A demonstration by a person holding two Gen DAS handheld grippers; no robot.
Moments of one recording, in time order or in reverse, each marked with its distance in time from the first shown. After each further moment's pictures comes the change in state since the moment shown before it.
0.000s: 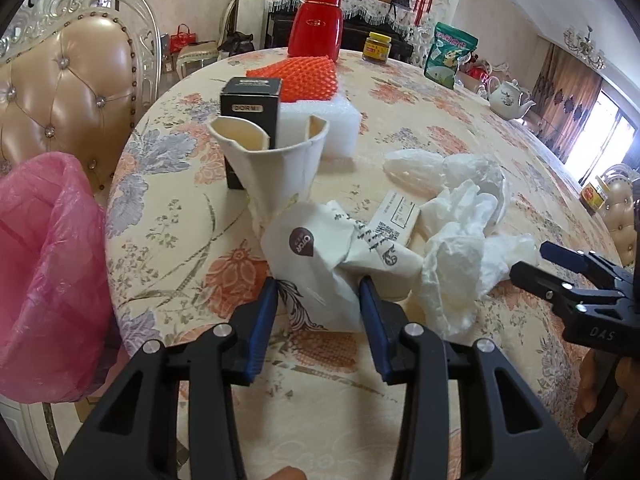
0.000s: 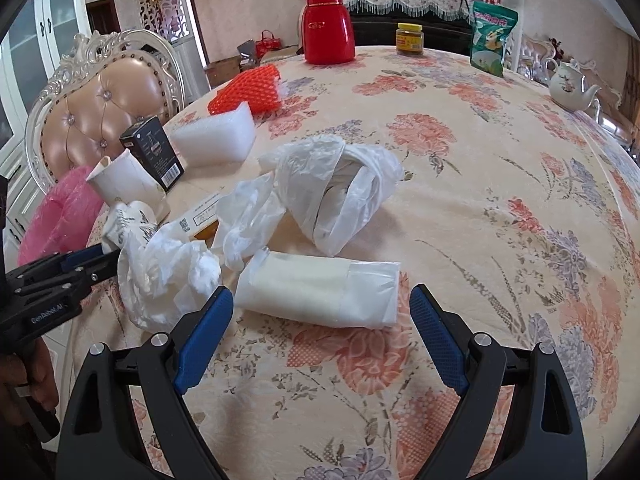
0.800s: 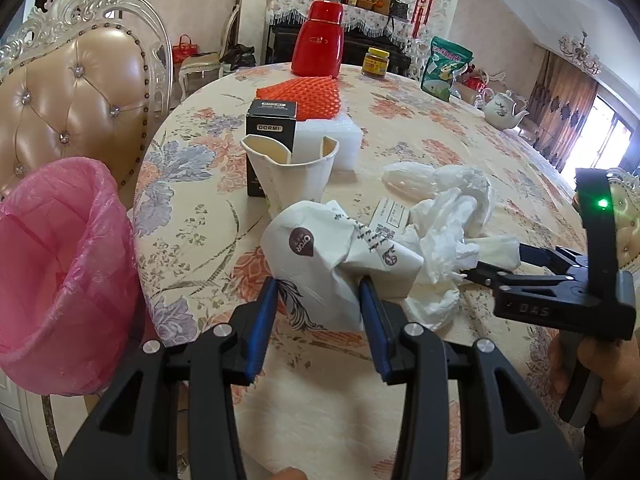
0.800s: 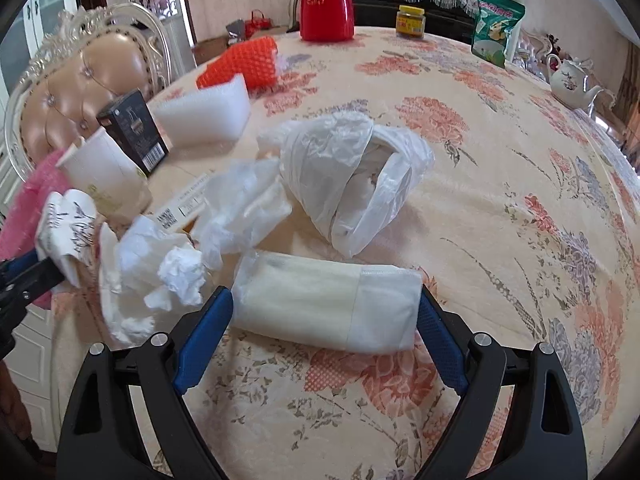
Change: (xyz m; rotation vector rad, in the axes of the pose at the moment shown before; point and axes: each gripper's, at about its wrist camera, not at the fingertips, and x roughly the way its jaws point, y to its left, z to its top) left arm -0.032 0.007 -0.007 0.004 -0.045 -0.003; right arm 0.030 0.019 0.008 -0.019 0.079 -0.077
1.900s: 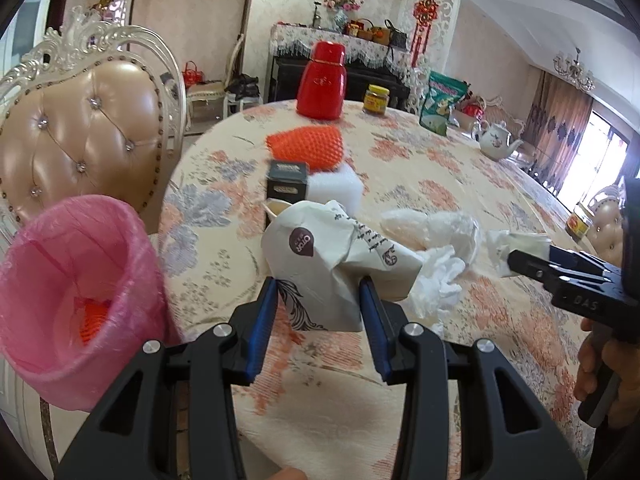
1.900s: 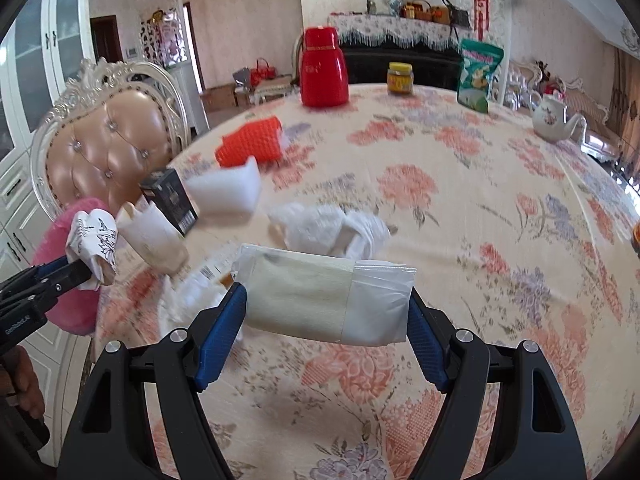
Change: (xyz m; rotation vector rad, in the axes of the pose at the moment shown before) left arm -0.043 0.009 0.017 -0.008 -0.122 0.011; right arm -0.081 -0.014 0.009 0.021 -0.202 0.038
